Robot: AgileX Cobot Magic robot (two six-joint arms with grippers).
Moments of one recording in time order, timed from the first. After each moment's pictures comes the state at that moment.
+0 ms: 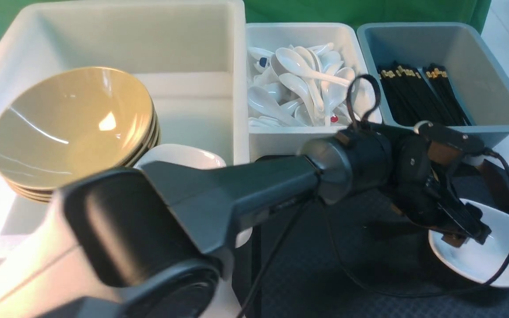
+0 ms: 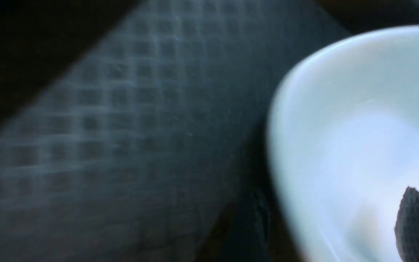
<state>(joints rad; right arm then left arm) 0.47 0.63 -1.04 -0.19 1.27 0.05 -0.95 2.37 -1.96 -0.43 0.62 0.16</state>
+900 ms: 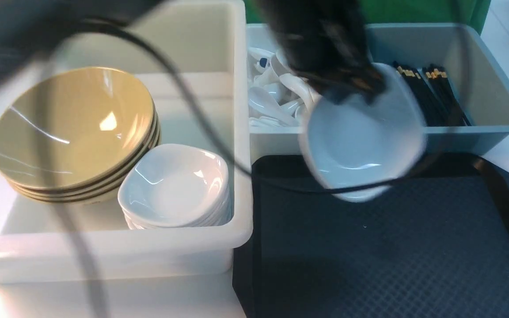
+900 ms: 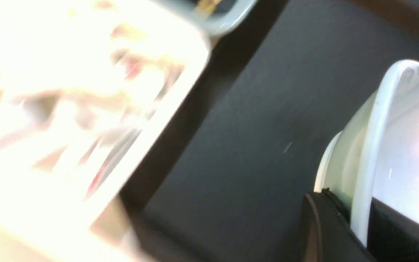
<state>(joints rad) 0.49 0.87 -1.07 0.18 1.15 -0.23 -0.72 1.77 -1.91 -0.09 1.21 0.20</state>
